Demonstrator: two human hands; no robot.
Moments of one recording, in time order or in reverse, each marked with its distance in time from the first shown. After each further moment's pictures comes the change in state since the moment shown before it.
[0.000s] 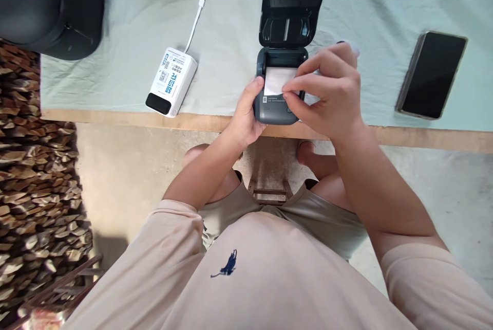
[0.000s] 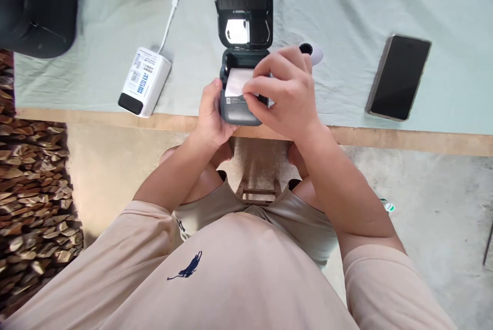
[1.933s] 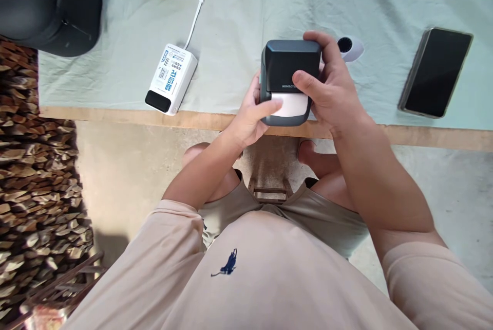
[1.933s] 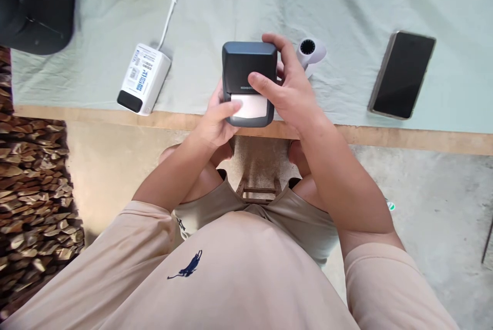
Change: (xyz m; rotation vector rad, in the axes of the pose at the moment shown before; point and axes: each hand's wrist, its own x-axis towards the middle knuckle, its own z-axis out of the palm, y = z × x) left_hand -0.003 -0.007 -0.015 0.132 -0.147 0.073; right_hand -0.006 0.028 0.030 0.840 -0.166 0.621
